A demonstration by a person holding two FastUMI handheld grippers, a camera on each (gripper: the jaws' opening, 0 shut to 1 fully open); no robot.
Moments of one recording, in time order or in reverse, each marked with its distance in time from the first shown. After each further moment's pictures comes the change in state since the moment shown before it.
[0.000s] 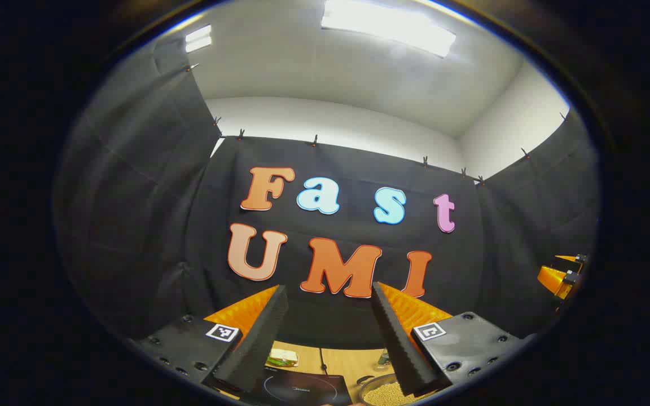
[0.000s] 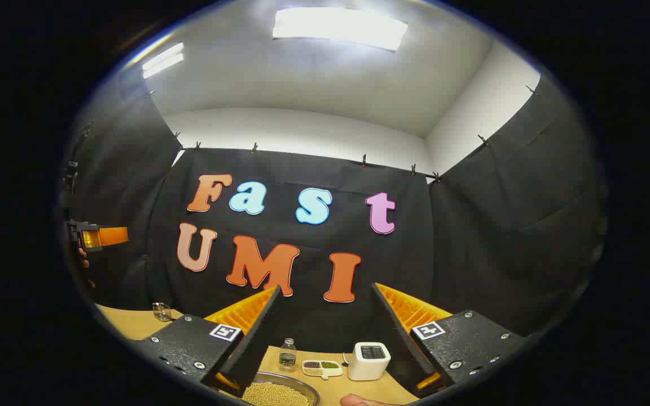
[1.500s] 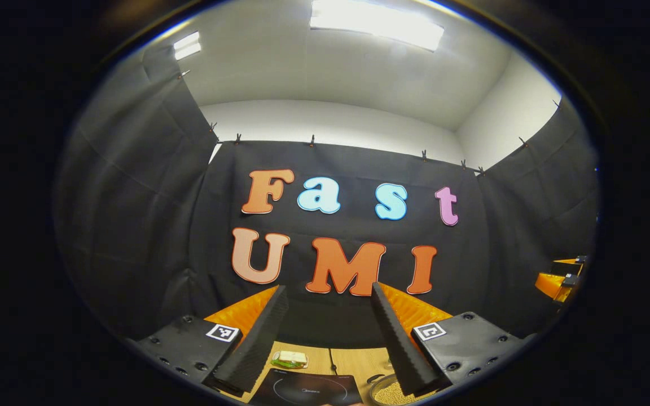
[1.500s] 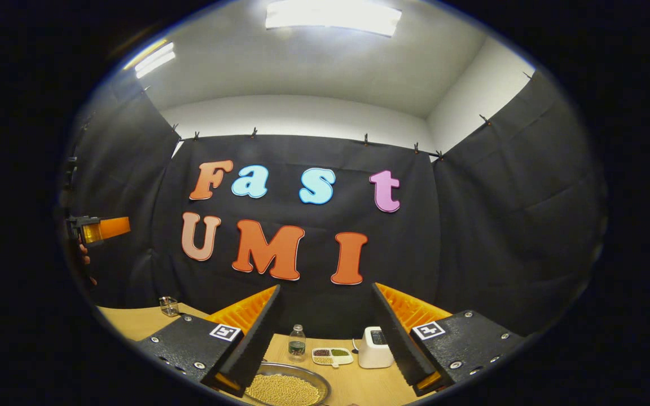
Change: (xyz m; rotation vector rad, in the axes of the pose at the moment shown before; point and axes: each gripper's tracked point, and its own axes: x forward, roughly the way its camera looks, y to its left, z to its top) left arm 0.006 0.001 -0.004 0.039 0.005 0.017; right arm 0.003 0.011 -0.043 0.027 0.106 0.028
